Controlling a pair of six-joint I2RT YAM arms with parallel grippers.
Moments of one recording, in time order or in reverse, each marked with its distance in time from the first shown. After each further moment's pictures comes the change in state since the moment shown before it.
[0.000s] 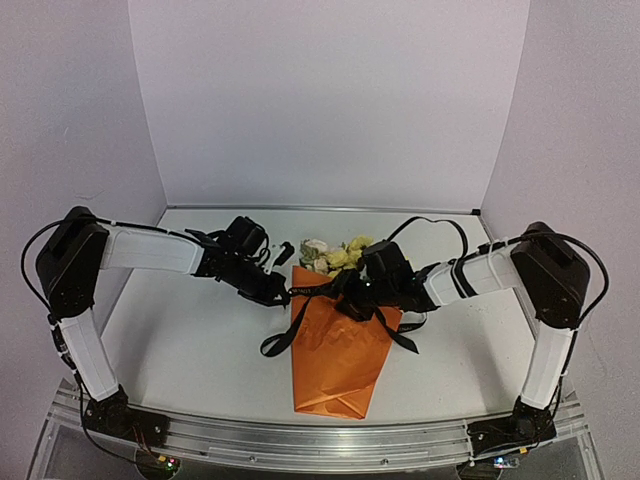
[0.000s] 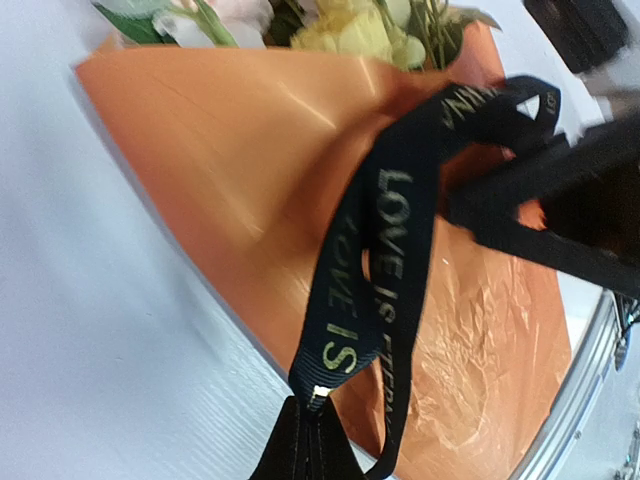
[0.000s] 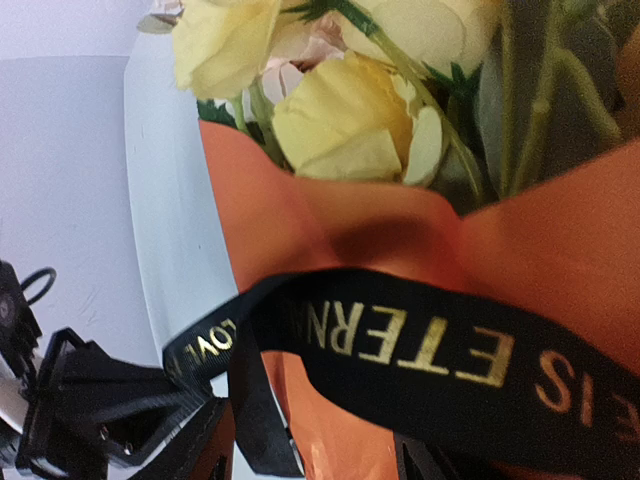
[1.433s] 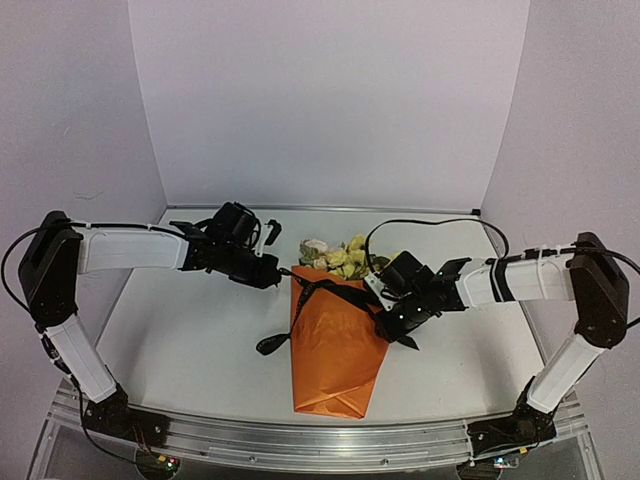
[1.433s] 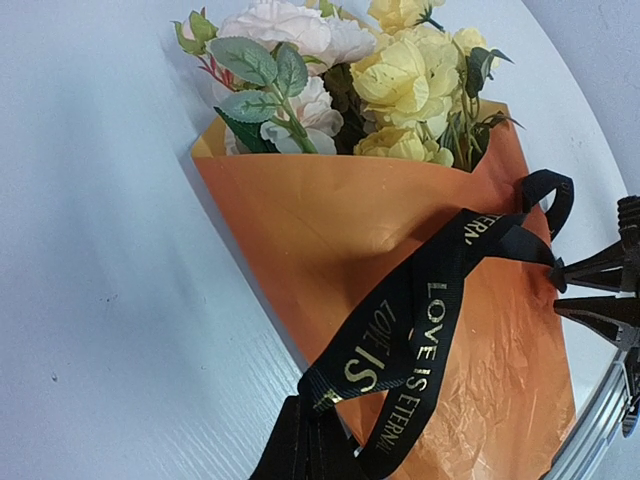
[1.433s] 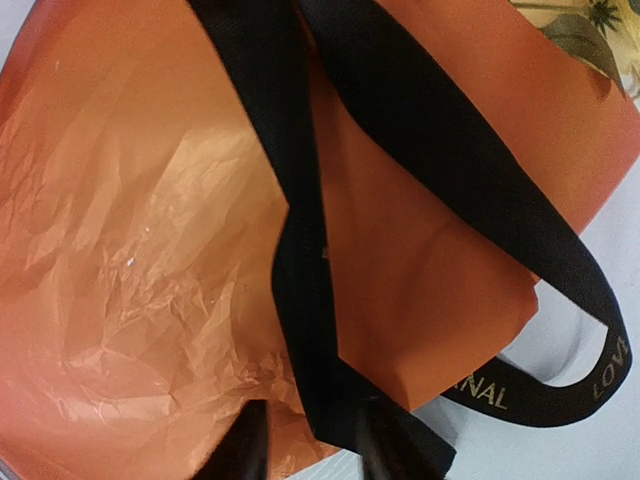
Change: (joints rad) left arm 0.000 -0.113 0.000 0.003 -0.193 -0.069; right arm 0.036 -0.261 -0.087 -0.645 0.249 -0.998
